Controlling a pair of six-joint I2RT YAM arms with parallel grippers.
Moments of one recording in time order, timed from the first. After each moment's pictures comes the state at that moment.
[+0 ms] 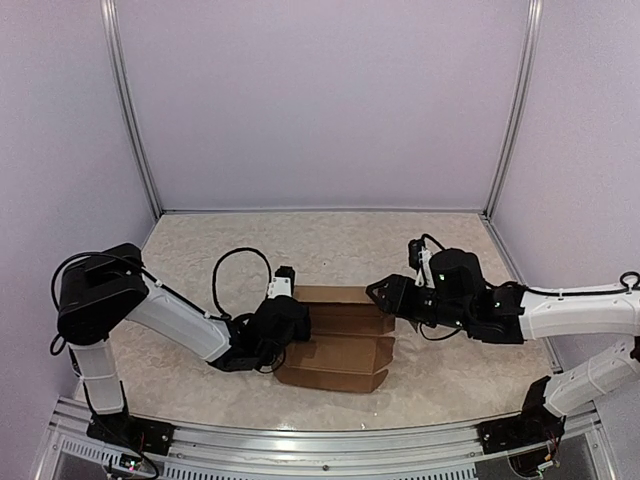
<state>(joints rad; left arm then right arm) -1.08 1.91 0.81 0.56 -0.71 -0.54 0.93 1.26 0.66 0.16 0.15 0.90</state>
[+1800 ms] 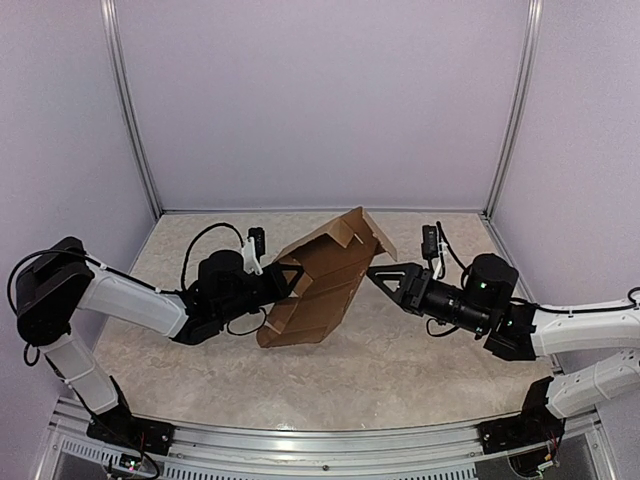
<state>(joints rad) -0.85 1.66 0.69 0.78 -0.09 -0.78 0.91 1.15 0.49 0.65 -0.09 0.93</state>
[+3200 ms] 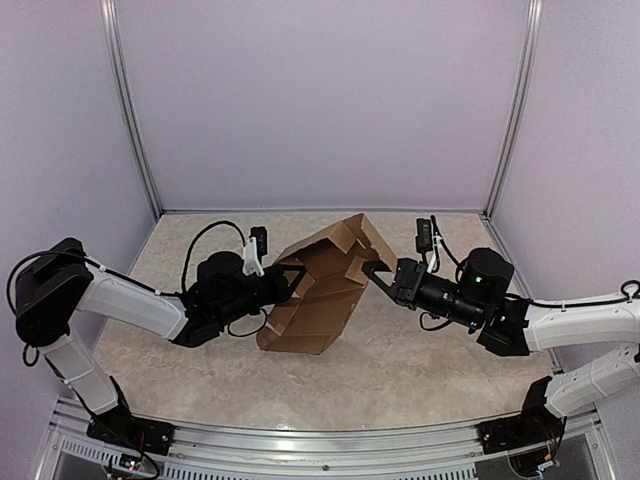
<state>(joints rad) -0.87 1.65 0.68 0.82 -0.07 -0.73 0.91 1.21 0.53 0.71 -0.12 0.95</state>
